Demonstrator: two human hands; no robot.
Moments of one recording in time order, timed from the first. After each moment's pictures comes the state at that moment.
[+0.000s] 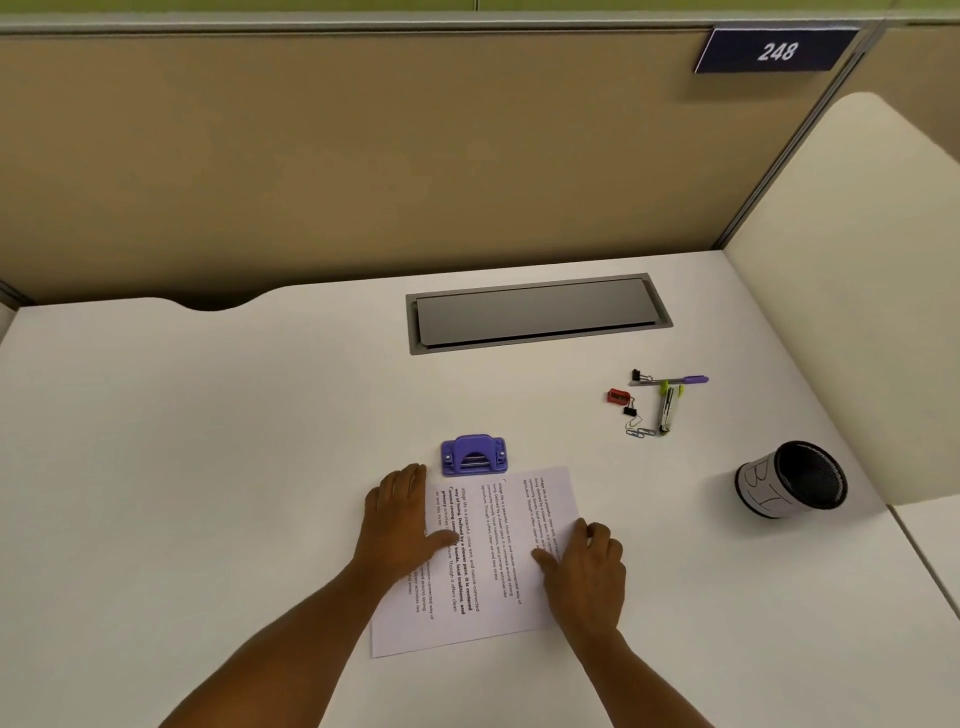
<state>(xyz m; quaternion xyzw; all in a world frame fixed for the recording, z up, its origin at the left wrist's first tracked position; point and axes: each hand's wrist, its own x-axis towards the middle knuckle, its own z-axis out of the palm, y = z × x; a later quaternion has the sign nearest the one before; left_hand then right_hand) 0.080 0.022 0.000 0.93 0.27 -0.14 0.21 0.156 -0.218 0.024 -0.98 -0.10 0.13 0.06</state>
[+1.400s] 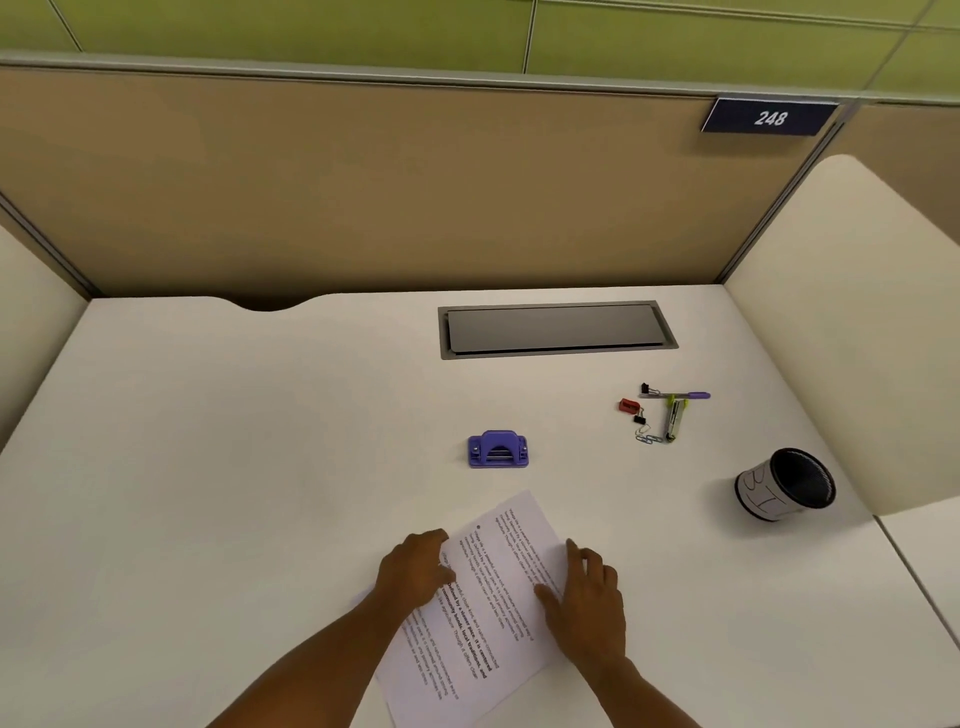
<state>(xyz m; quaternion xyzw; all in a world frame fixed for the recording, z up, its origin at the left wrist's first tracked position) 0.013 -0.005 0.021 0.87 0.29 -0.24 0.32 0.098 -0.237 0.032 -0.97 -0.16 0.18 0.09</state>
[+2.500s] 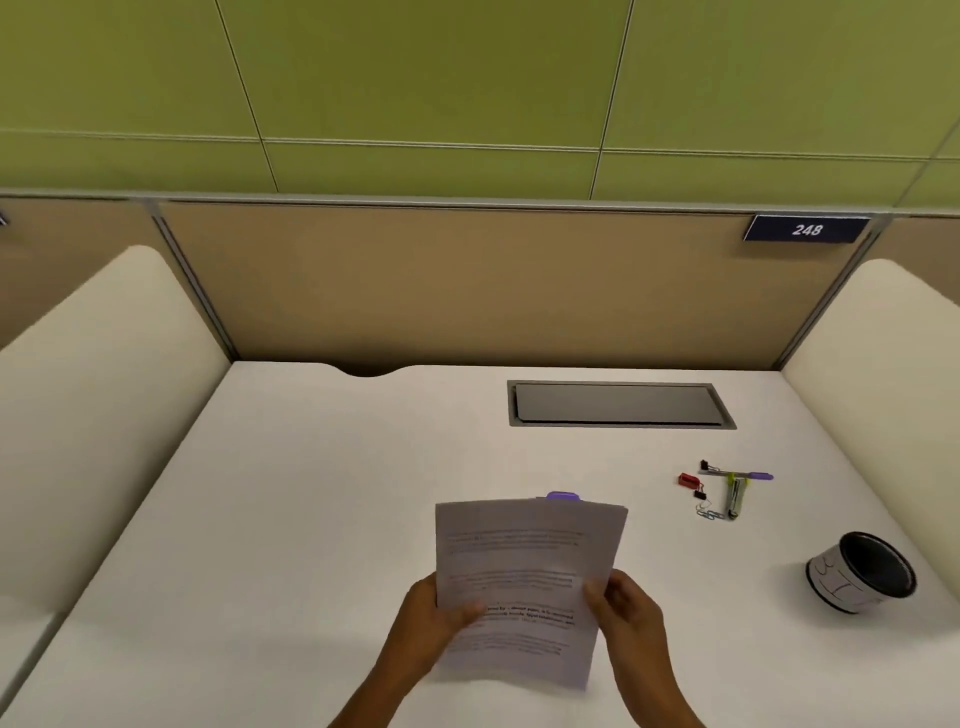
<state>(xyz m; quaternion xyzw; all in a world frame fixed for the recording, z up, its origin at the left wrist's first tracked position) -0.080 0.008 0.121 0.64 0.34 0.07 0.68 0.072 -0.193 0.128 -0.68 -0.08 0.28 0.67</state>
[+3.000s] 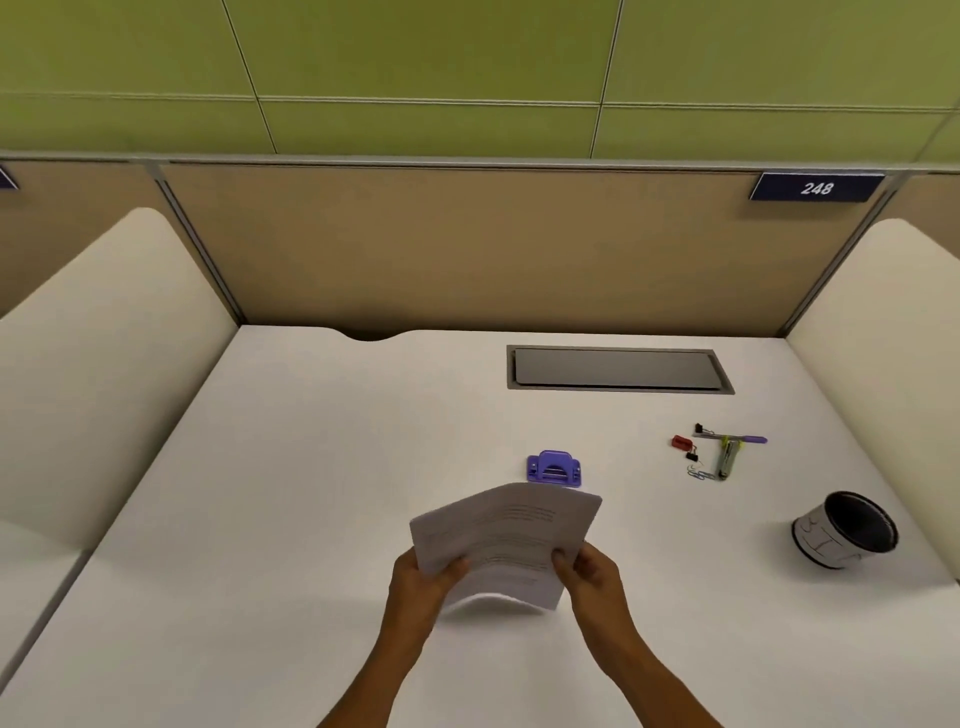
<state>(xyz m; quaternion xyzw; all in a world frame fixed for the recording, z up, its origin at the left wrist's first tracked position) -0.092 -0.039 0.130 0.56 0.44 0.19 0.68 0.056 -0.200 0.124 -0.69 -0.12 0.34 0.63</state>
